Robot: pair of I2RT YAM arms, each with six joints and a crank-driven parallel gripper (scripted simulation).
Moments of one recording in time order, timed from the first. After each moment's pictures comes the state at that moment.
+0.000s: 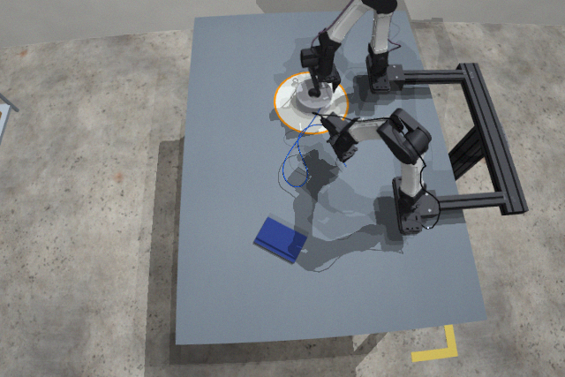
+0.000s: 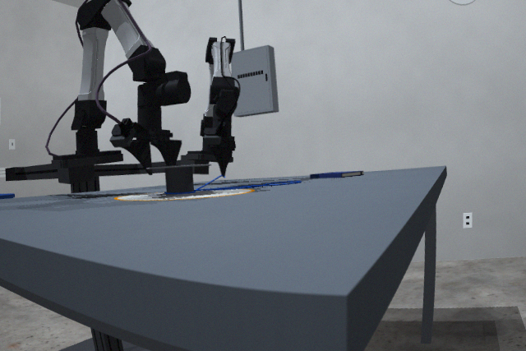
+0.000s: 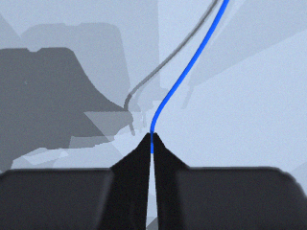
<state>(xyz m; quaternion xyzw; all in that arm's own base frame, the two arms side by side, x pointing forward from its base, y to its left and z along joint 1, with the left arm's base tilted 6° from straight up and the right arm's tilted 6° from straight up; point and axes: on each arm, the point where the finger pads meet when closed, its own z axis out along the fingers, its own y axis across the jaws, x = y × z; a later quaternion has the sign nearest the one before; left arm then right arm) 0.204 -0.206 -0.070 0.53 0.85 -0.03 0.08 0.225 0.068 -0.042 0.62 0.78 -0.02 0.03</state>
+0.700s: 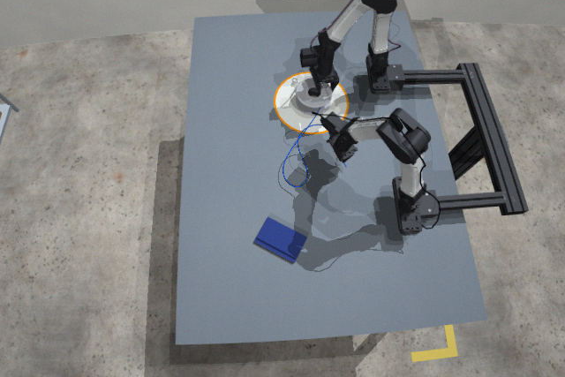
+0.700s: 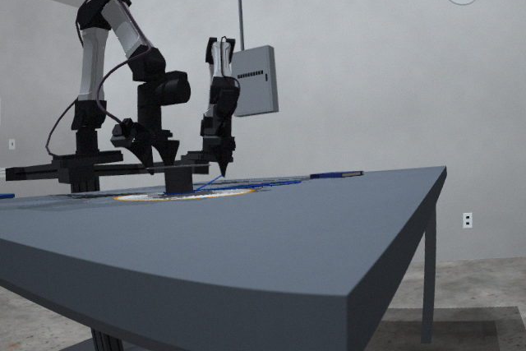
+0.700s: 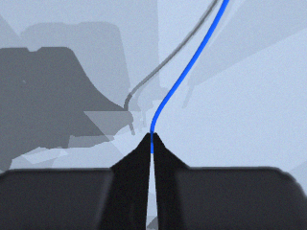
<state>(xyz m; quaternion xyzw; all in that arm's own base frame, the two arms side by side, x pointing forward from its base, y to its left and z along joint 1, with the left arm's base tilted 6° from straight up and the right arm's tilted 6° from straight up) 0.205 -0.206 -0.070 0.53 0.85 -0.02 0.07 0.226 0.067 -0.042 0.62 0.79 -0.01 0.03</state>
